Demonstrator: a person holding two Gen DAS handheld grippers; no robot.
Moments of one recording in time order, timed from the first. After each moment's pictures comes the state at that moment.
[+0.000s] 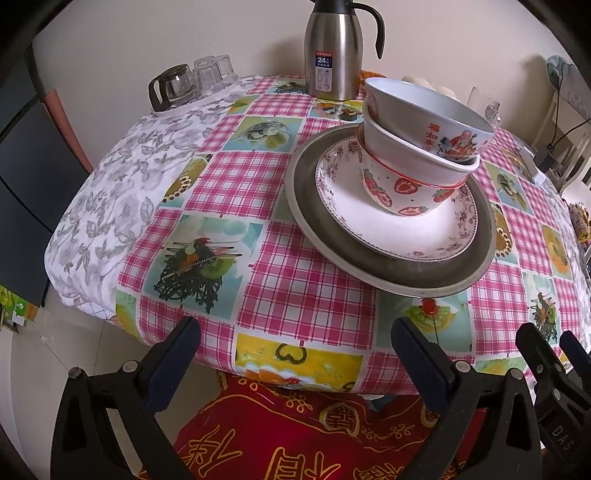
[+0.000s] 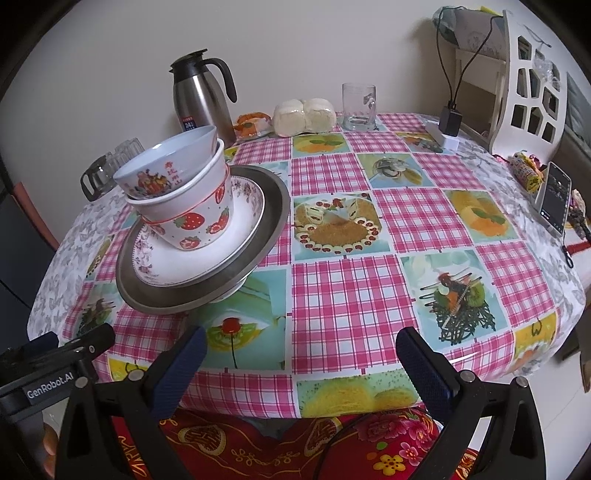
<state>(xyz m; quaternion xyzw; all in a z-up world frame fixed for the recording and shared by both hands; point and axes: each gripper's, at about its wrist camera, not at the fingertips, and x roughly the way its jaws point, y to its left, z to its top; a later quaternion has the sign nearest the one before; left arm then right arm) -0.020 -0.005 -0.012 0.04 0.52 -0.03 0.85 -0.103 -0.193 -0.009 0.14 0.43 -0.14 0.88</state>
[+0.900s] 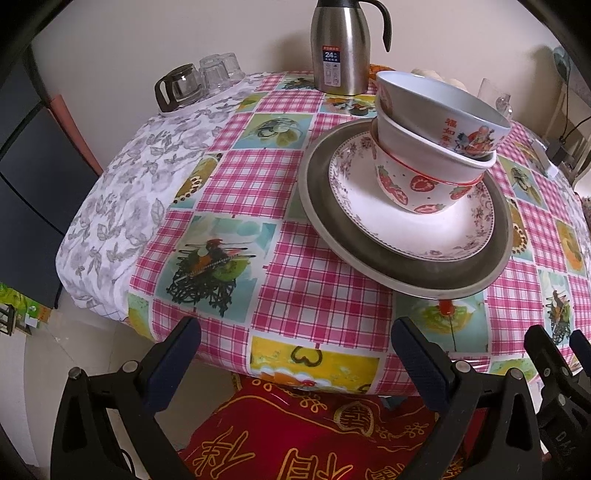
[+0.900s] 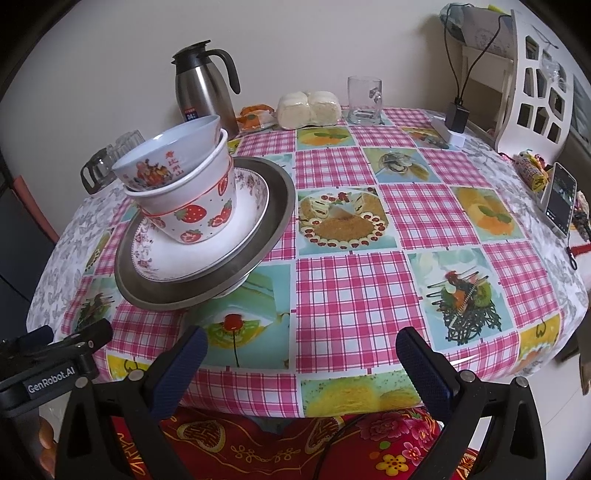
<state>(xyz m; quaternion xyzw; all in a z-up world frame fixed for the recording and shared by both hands) -0.014 -0.003 -0.016 0.07 0.53 -0.01 0.85 -0.096 -0.191 -0.014 0.14 0.44 -0.13 0.88</state>
